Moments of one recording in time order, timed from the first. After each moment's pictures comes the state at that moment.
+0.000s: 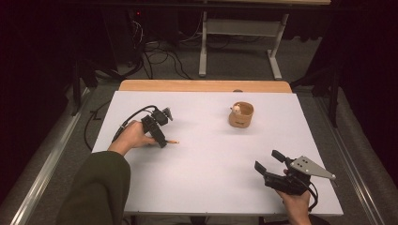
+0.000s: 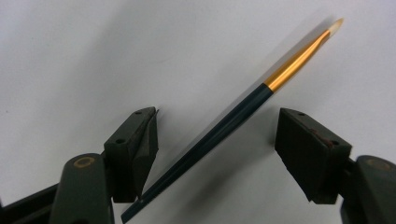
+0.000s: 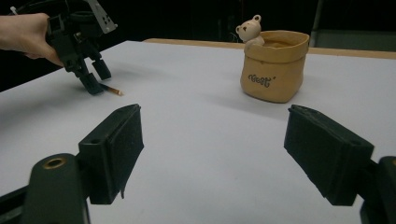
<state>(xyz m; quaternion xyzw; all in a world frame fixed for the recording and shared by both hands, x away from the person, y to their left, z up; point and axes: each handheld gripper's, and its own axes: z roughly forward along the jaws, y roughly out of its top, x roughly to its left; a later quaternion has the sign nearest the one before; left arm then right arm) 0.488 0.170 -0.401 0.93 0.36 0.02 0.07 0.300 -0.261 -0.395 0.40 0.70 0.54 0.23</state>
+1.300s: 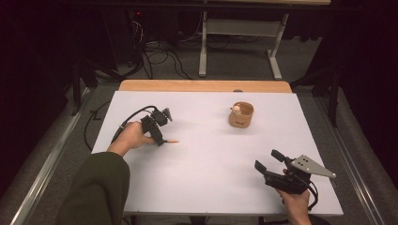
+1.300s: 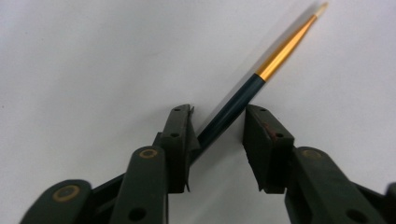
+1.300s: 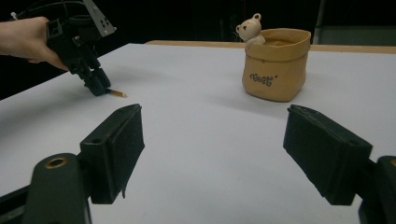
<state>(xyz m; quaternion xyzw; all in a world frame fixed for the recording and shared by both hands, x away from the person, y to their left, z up) 0.485 0.169 -0.397 0.94 0.35 0.02 0.06 0.303 -0.263 -0.396 0.40 0.70 0.55 0.22</state>
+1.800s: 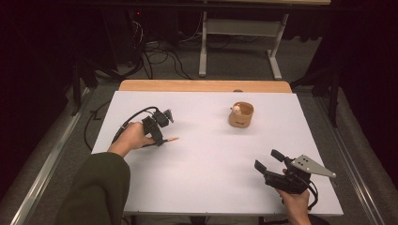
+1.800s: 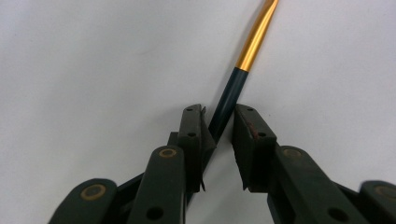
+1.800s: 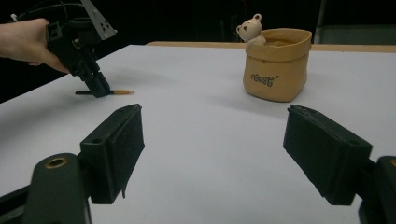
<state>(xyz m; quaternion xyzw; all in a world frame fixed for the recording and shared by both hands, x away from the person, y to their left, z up) 0.483 0.165 -0.397 0.94 0.34 0.02 0.05 0.303 -0.262 -0.396 0.40 0.70 0.55 0.21</state>
